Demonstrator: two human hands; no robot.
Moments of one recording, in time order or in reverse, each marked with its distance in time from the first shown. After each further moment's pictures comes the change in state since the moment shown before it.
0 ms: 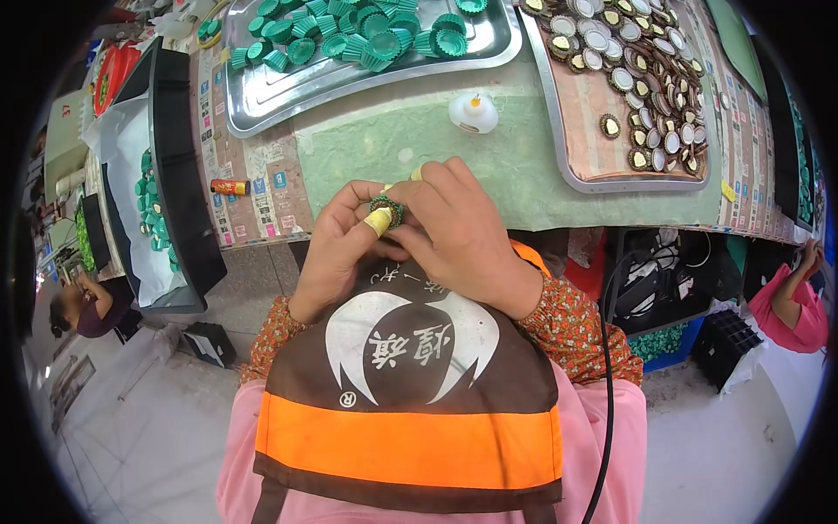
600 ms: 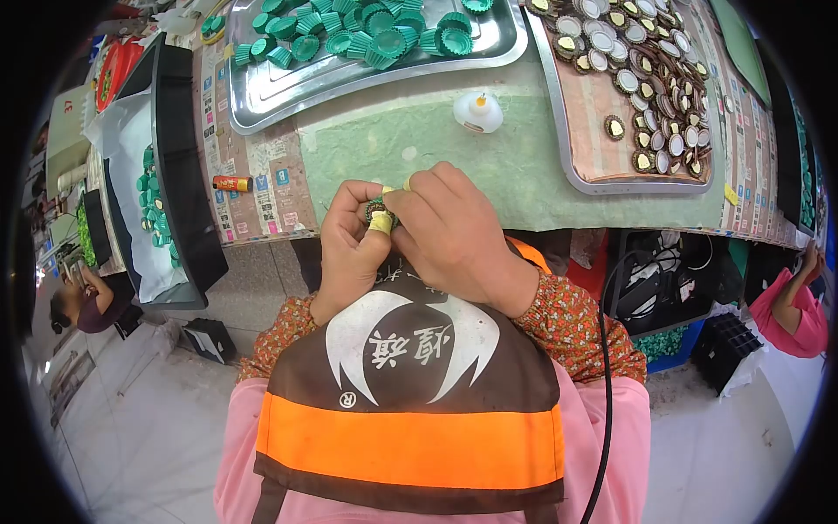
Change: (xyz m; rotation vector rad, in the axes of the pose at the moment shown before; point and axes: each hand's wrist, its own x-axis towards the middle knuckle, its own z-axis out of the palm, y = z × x) left_hand 0.000 -0.021 0.022 0.090 0.190 0.329; right_hand 0.003 0.001 0.008 -0.057 0.061 -0.147
